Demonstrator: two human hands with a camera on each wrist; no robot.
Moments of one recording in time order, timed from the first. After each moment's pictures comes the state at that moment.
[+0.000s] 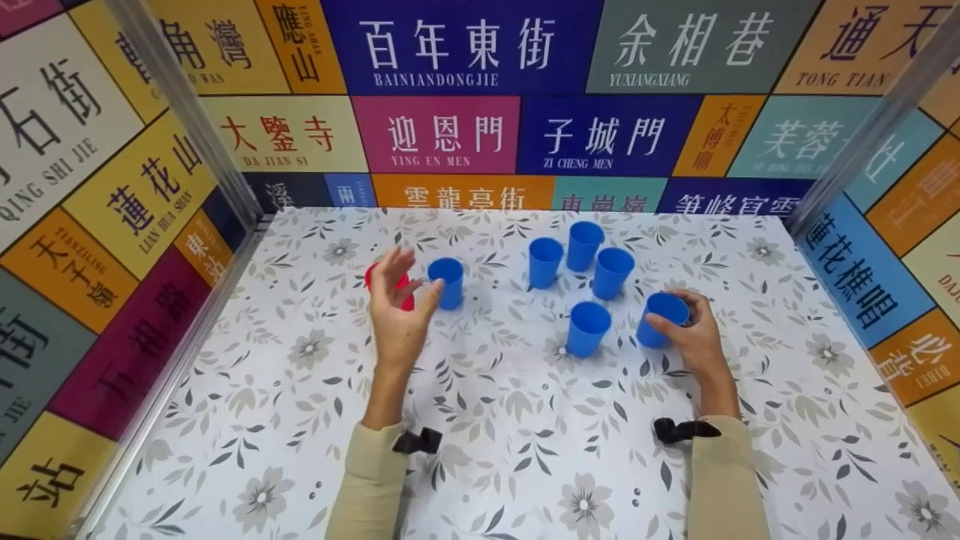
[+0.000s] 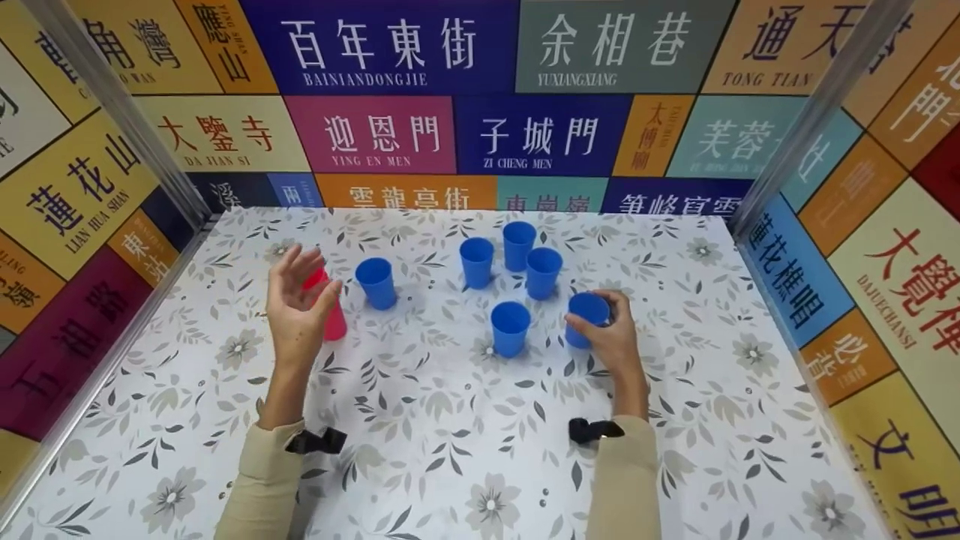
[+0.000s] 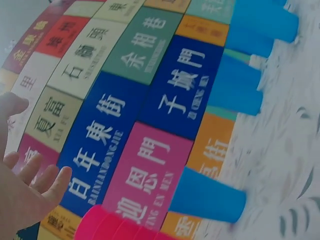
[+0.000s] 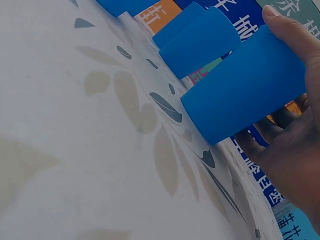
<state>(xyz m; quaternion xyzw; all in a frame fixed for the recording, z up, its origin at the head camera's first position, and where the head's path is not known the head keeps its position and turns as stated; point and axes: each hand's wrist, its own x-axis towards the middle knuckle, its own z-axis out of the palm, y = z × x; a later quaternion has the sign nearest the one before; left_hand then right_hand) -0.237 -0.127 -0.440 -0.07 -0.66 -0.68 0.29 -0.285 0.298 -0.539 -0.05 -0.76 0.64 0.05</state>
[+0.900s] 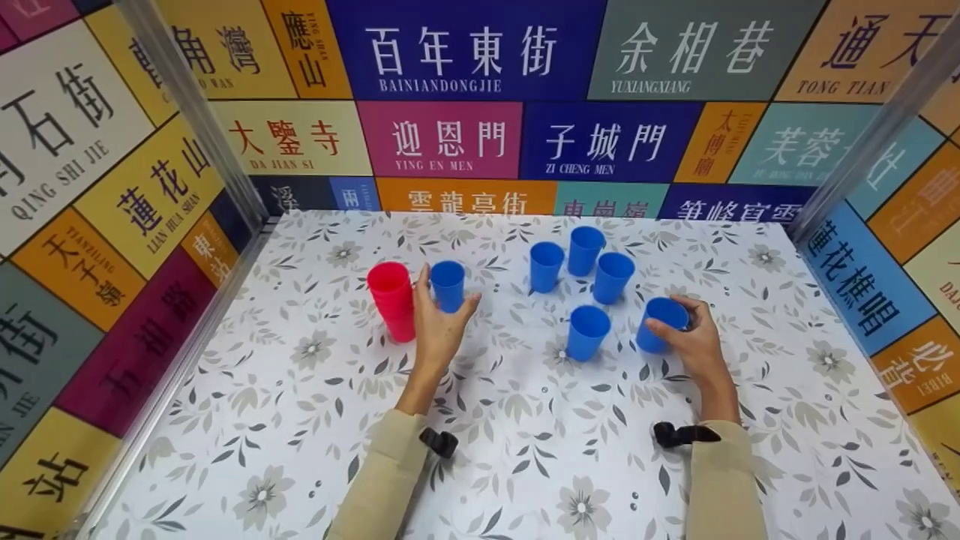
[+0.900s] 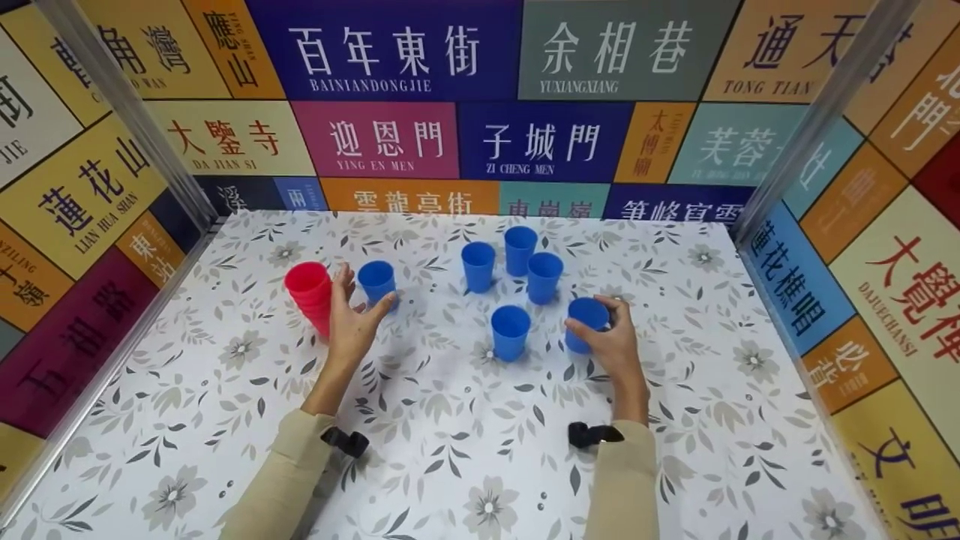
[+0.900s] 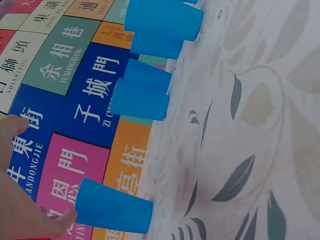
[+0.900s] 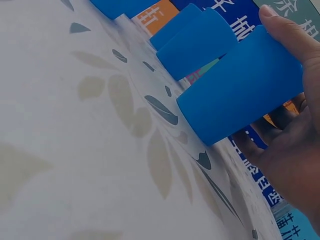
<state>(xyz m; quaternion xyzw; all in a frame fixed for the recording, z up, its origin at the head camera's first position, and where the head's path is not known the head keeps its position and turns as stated) -0.269 -0.091 -0.489 0.06 -0.75 -0.63 0.19 -0.284 0.298 -0.534 -0.04 -0.75 0.66 0.05</state>
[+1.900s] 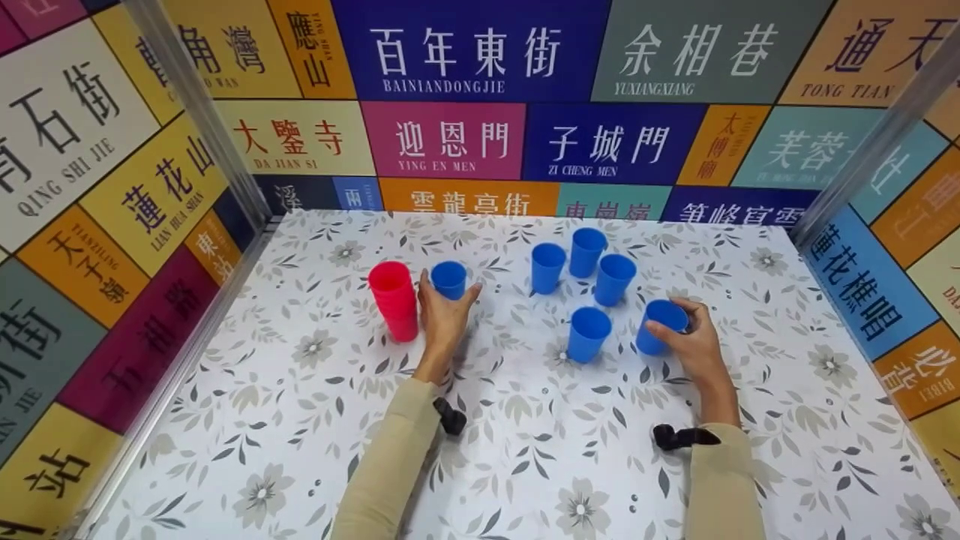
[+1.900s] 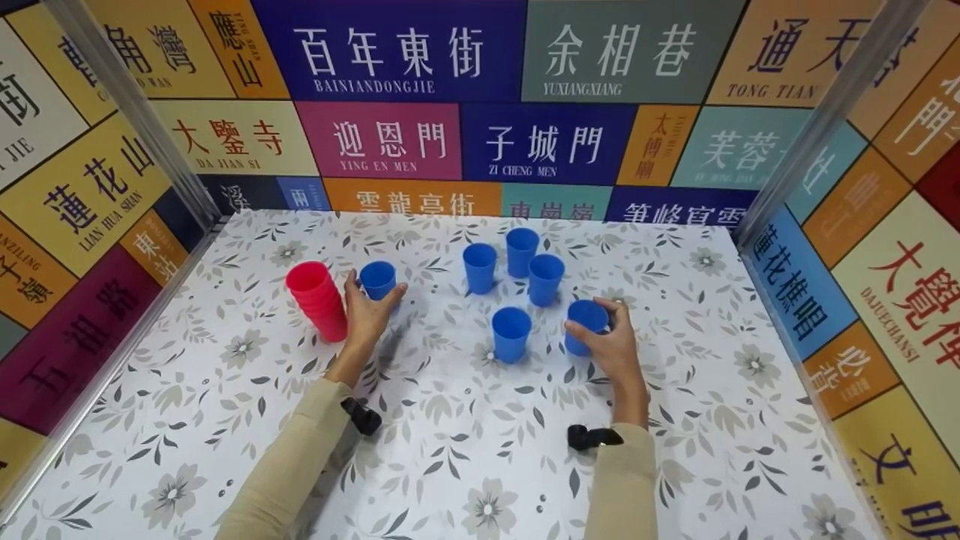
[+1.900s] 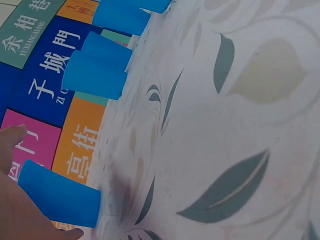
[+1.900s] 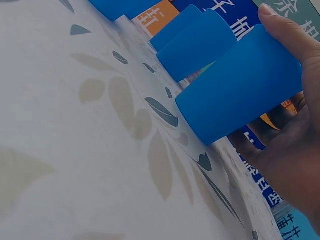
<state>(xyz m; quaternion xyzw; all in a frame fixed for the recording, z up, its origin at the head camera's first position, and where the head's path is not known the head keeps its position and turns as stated) -0.316 -0.083 -0.516 0.19 -0.79 -0.55 0.16 -0.285 0.296 -0.535 -0.04 -0.75 0.66 0.04</state>
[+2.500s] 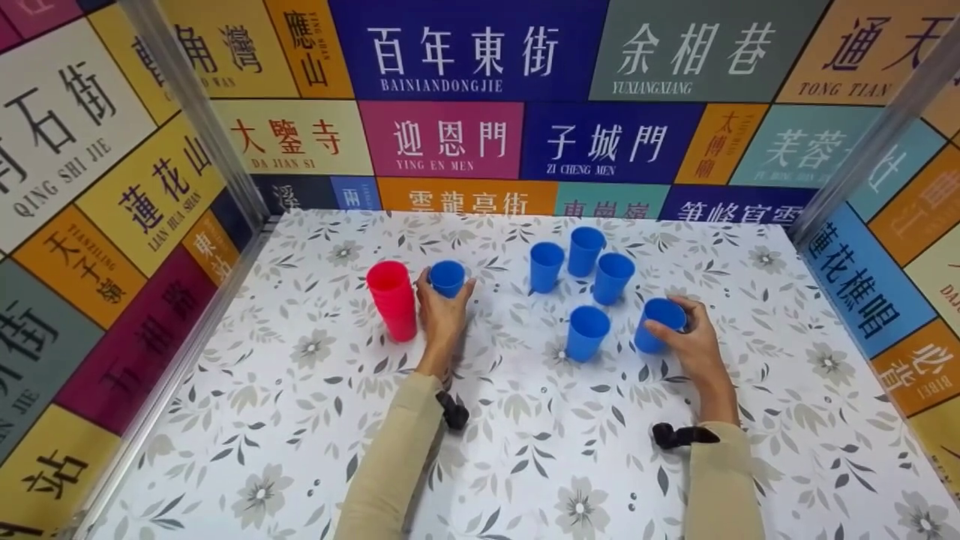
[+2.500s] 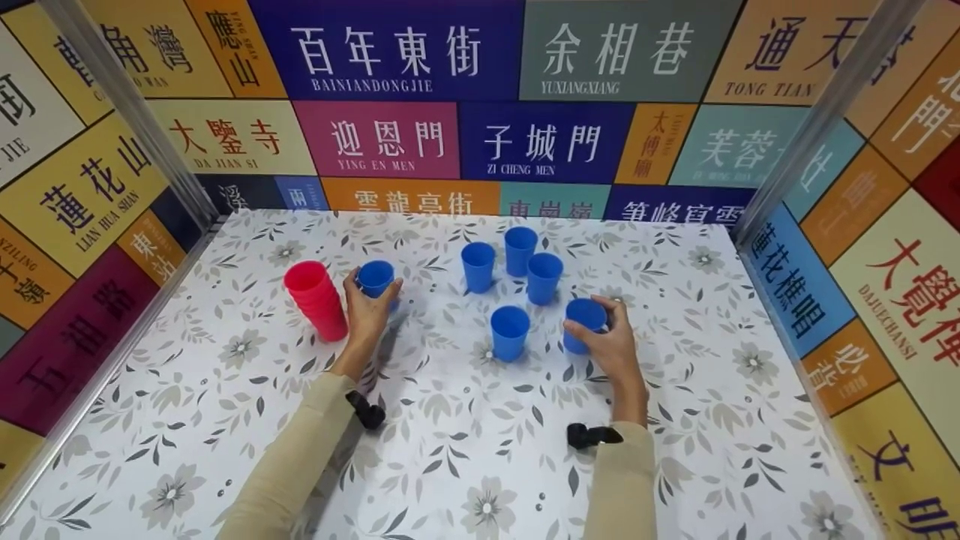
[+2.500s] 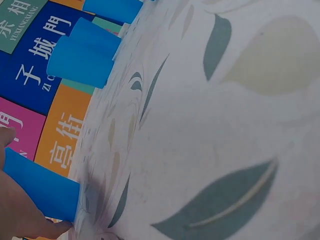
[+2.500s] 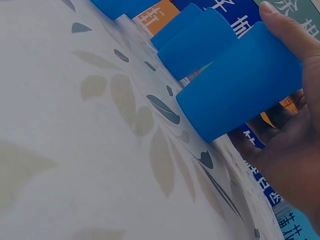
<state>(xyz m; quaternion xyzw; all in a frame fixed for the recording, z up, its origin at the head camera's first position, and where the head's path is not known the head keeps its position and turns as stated) -0.325 -0.082 -0.525 0.20 -0.78 -0.57 0.17 -0.283 0.296 -0.534 -0.03 -0.76 0.65 0.05</state>
